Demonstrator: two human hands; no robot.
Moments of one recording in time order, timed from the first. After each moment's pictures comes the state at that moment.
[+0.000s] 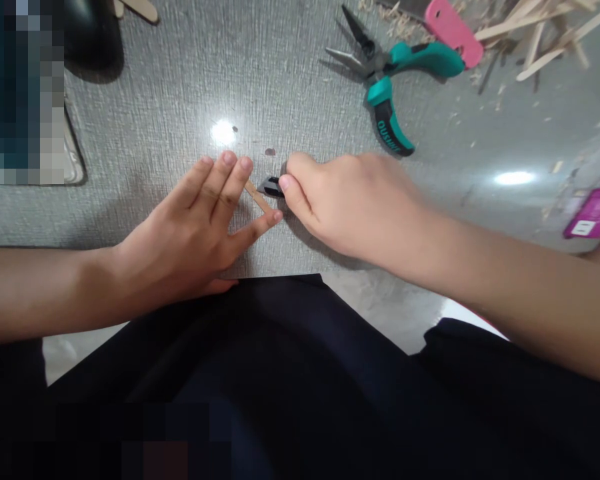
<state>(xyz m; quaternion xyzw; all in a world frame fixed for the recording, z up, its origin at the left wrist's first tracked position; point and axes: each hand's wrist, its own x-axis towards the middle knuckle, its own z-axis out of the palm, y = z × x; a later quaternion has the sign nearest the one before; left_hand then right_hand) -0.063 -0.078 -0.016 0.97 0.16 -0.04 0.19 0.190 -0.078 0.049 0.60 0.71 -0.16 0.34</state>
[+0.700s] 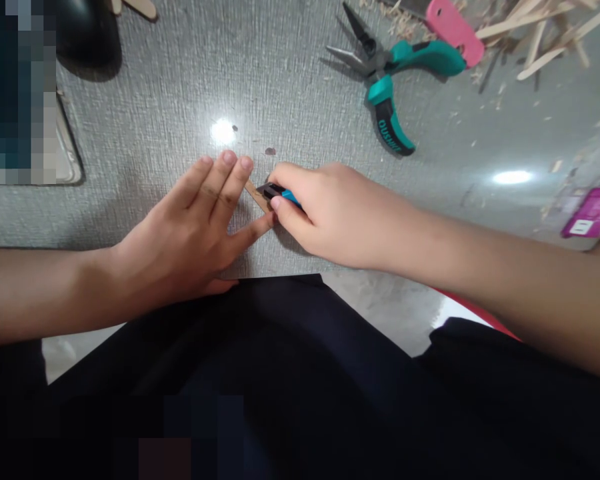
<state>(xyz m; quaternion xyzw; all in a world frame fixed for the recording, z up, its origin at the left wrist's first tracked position) -0.064 -0.077 -0.014 0.96 0.17 -0.02 0.22 0.194 -0.084 0.049 0.60 0.70 -0.36 0.13</state>
